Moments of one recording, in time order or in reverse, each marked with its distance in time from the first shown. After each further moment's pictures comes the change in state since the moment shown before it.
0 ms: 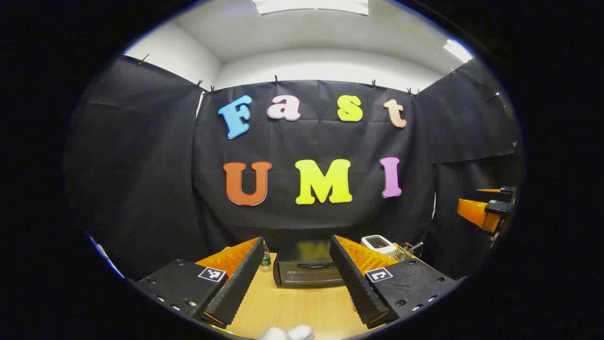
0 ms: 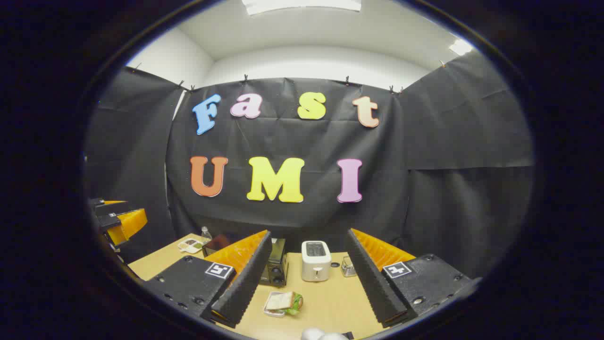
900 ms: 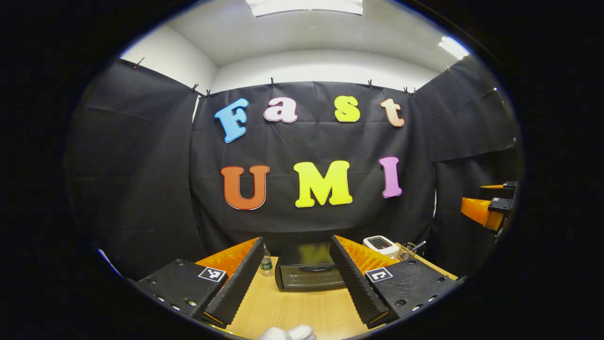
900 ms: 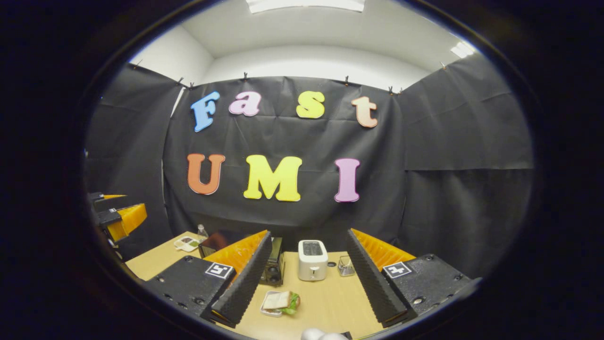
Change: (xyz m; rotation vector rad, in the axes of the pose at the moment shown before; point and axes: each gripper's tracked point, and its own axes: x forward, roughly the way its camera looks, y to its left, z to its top) left arm 0.014 -0.001 0.002 0.037 -0.025 -0.004; right arm 0.004 0.000 -0.001 -0.016 0.004 -0.020
